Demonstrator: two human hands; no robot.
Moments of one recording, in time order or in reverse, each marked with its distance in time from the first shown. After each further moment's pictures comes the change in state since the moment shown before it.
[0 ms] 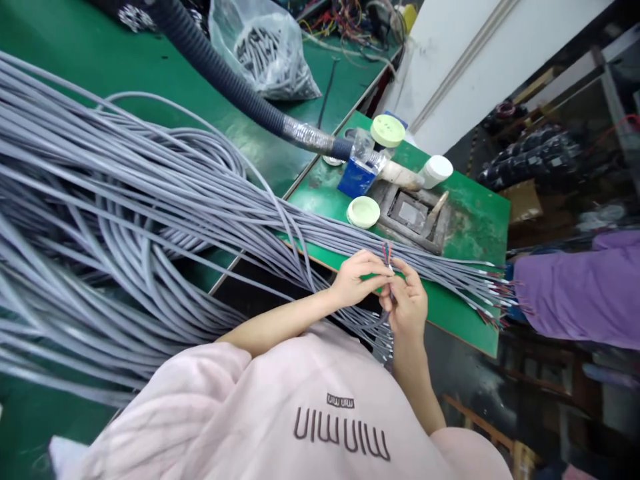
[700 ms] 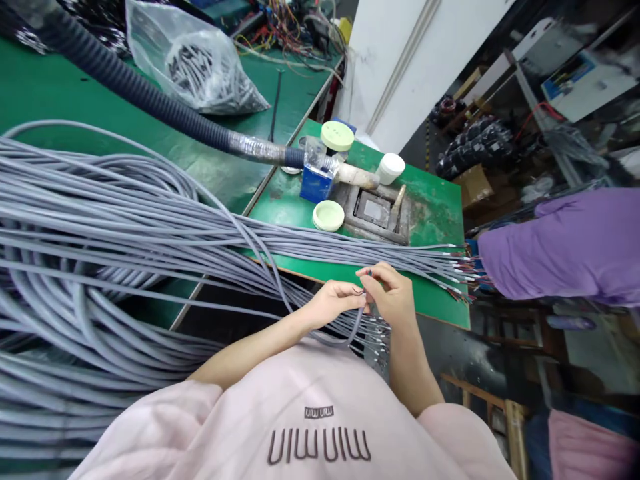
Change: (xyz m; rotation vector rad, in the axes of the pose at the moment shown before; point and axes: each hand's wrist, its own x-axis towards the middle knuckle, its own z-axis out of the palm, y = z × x) left_hand -0.015 0.014 0.009 -0.566 -0.323 -0.691; right_hand 0.003 -0.038 -0.012 -0.562 -0.066 -0.296
